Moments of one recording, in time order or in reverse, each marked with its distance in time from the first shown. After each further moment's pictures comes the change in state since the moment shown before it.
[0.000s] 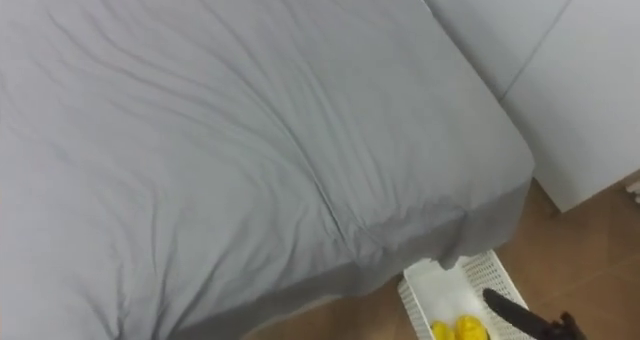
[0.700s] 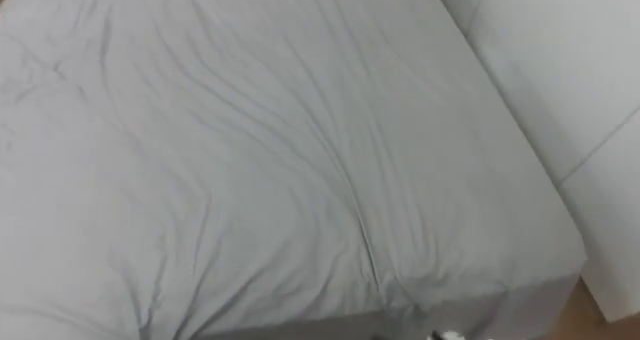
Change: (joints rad) left arm 0.083 -0.071 0.121 -0.052 -0.001 0.000 0.018; right arm 0.074 0.126 0.272 0.181 -0.178 0.080 0.173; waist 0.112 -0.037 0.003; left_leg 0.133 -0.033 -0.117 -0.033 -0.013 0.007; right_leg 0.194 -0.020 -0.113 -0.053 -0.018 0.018
